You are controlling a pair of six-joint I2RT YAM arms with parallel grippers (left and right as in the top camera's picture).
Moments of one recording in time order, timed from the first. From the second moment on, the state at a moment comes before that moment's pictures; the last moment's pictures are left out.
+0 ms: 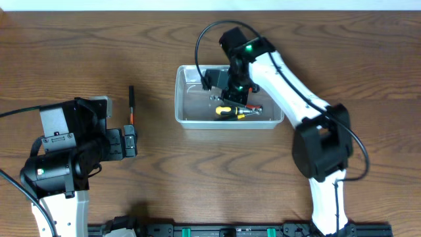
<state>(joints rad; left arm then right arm) 0.18 0.99 1.13 -1.20 0.18 0.09 0.50 2.22 1.91 -1.19 -0.25 -0.83</state>
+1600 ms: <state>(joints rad) 0.14 1.47 1.39 -1.23 0.13 0.09 -0.17 1.65 2.18 -1.31 -0.12 -0.21</state>
